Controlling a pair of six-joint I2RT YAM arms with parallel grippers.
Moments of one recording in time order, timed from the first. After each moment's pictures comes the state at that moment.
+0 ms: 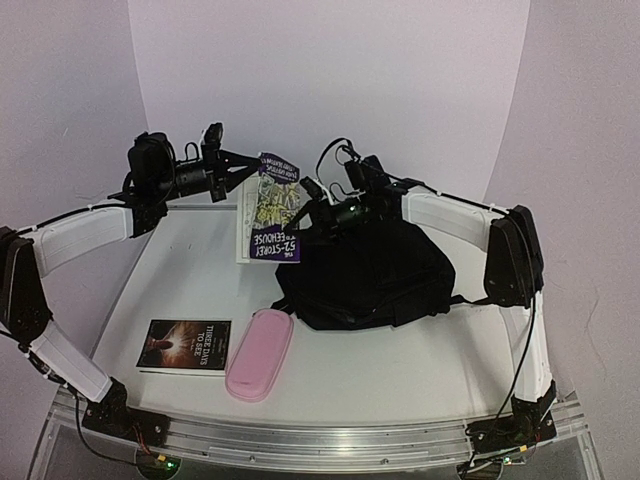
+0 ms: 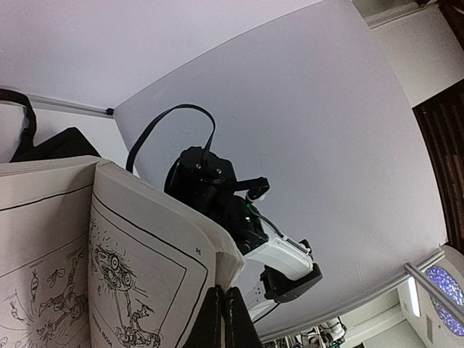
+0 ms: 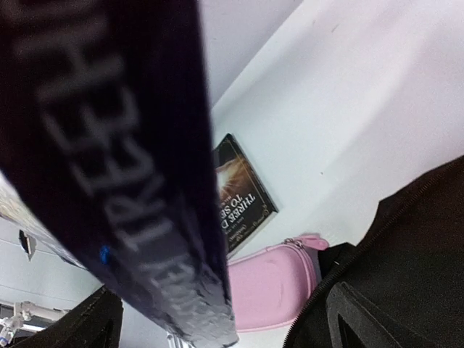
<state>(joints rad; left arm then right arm) -0.39 1.50 1.19 0.41 0.85 -1.13 0.66 2.24 2.01 -0.51 -0.92 0.30</state>
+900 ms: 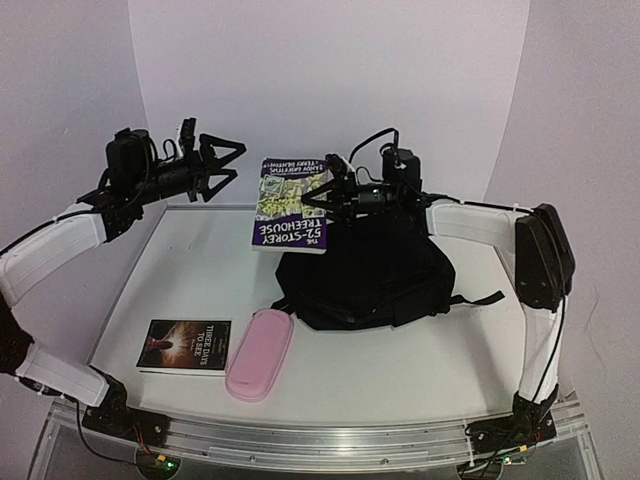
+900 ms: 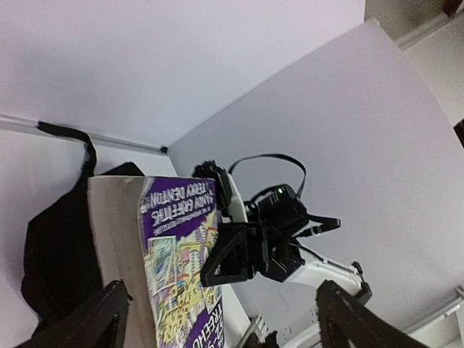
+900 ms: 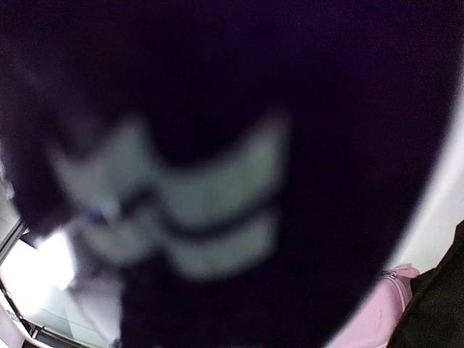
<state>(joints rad) -0.40 1.32 1.17 0.13 0.61 -0.93 0.60 2.05 1.64 0.33 -1.04 1.04</state>
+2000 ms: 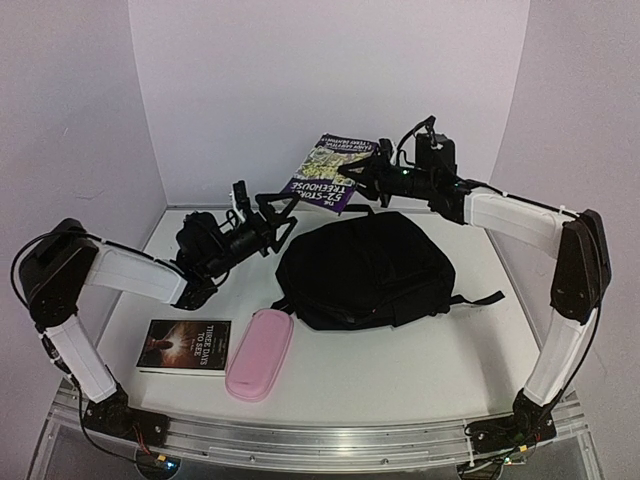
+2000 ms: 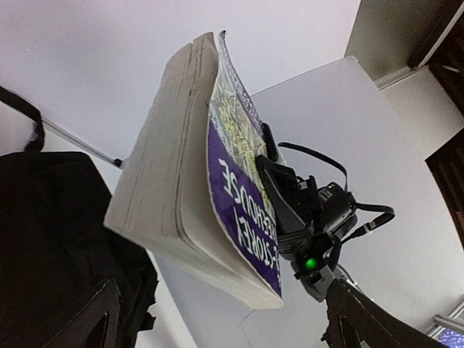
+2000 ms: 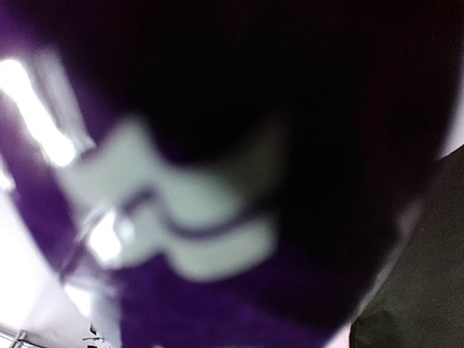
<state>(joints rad) -0.73 1.68 0.82 1.10 0.19 -1.20 0.53 1.83 1.54 0.12 -0.58 1.11</state>
